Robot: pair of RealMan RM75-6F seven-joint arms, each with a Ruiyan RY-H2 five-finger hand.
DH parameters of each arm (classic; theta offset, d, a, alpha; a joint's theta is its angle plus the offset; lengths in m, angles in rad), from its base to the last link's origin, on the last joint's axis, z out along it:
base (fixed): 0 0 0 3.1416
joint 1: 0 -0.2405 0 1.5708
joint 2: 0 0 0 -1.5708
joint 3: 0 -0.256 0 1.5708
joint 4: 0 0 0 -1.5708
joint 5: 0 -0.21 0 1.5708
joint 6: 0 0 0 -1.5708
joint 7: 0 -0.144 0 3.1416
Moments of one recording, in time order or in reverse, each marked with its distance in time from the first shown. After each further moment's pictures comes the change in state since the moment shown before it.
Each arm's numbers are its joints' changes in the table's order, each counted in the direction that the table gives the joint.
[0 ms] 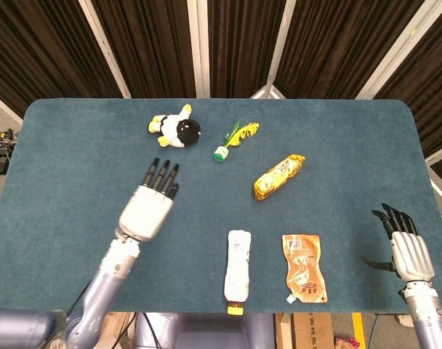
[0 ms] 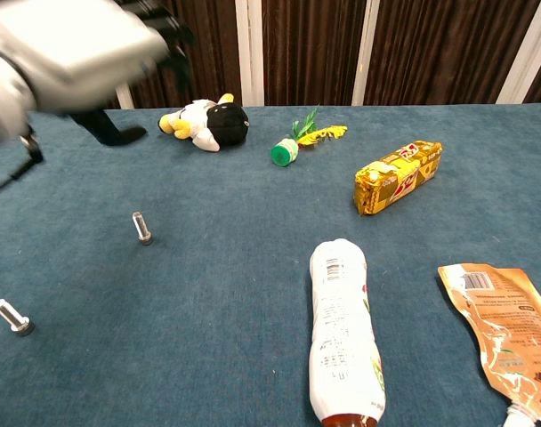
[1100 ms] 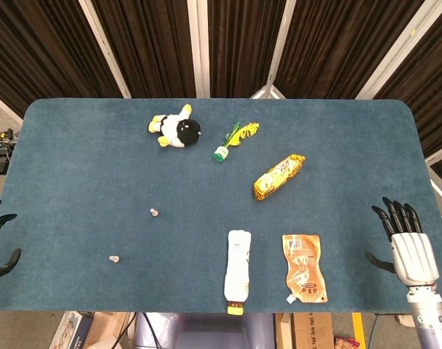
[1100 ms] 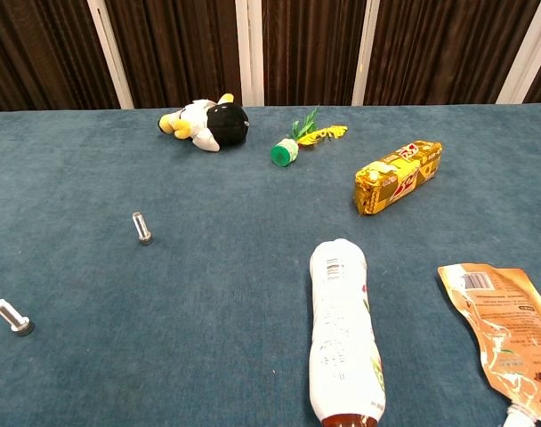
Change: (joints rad) left arm -0.652 0.446 -0.202 0.256 -0.326 0.247 1.222; right arm 0.023 -0.019 0.017 0.058 0.169 0.179 0.101
